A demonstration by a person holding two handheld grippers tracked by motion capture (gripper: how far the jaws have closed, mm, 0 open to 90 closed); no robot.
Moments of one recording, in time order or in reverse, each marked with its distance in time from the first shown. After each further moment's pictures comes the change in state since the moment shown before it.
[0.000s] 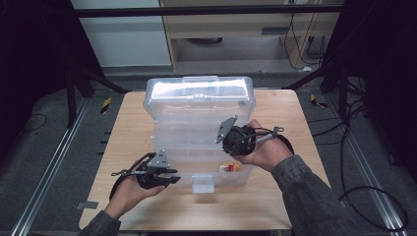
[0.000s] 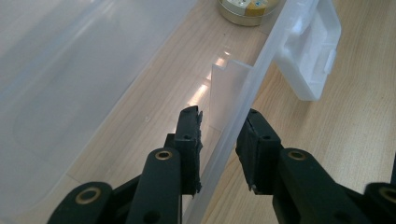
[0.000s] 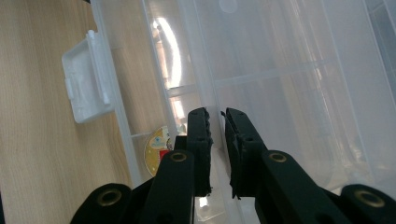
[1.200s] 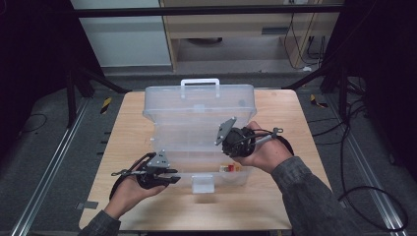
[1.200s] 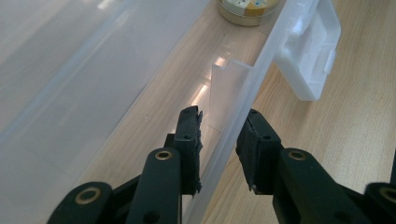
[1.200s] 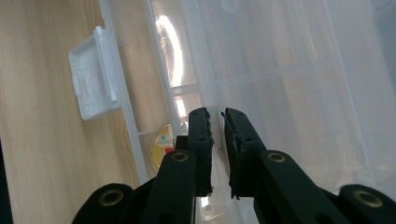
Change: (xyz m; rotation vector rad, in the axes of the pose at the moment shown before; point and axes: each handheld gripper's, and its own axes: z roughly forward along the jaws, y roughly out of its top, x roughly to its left) left arm -0.001 0.000 0.000 -0.001 -0.003 -0.019; right arm 0.003 0.000 0.002 0.010 0.017 -0.005
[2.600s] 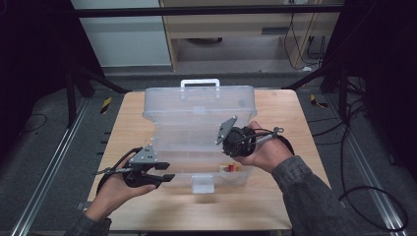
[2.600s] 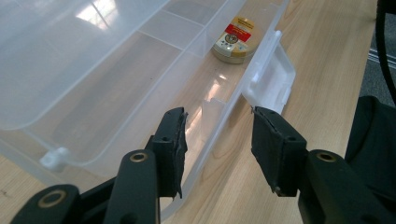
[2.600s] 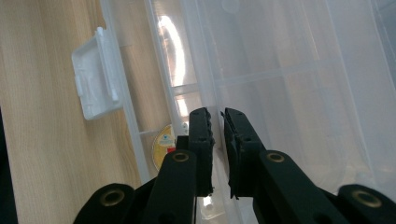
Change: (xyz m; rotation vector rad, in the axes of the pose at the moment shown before) left arm -0.006 0.012 -0.054 -0.105 0.008 -0.026; right arm -0.002 -0.001 -0.001 -0.005 0.014 0.004
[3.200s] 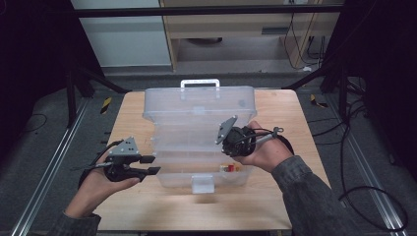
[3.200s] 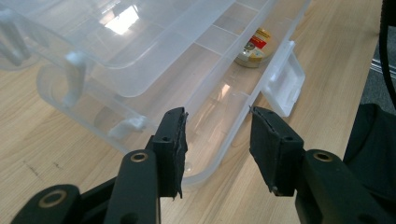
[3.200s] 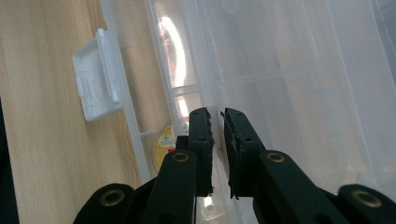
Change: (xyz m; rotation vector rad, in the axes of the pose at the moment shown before) left arm 0.018 -0.004 -0.038 -0.024 0.038 -0.045; right arm -0.001 0.000 0.000 -0.001 0.002 0.002
